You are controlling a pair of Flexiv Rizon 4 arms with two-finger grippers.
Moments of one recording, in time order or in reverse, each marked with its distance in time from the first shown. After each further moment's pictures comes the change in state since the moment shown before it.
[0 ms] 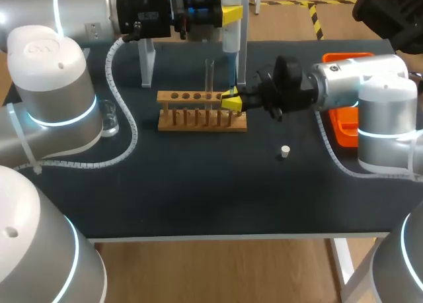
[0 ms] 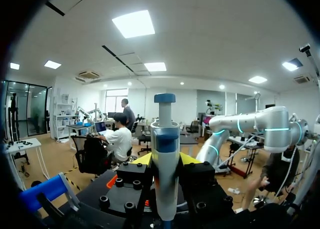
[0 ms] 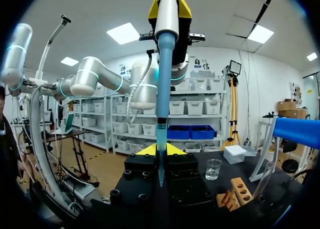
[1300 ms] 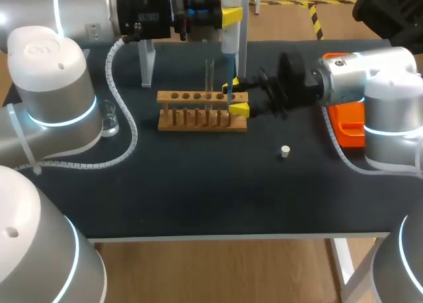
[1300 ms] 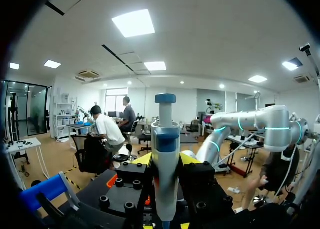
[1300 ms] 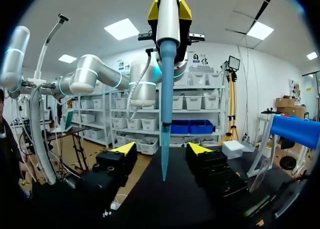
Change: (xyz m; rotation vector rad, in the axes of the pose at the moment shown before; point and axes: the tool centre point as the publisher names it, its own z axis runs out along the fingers) left arm 0.000 0.002 0.000 -0.002 0.000 0.000; right arm 0.002 0.000 -0.011 0.056 -0.015 0.011
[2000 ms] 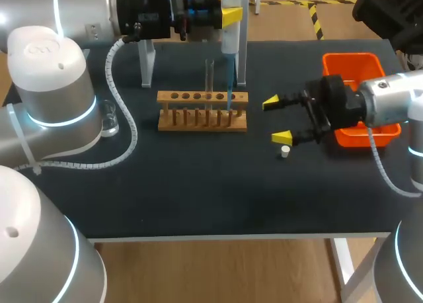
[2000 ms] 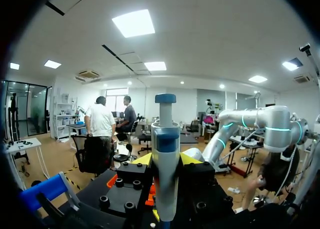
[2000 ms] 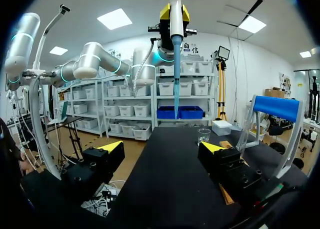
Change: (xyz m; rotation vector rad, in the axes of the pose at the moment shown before) left arm 0.000 0.000 0.000 0.000 0.000 0.000; right arm 0.031 -0.052 -0.084 0.107 -0.100 0.014
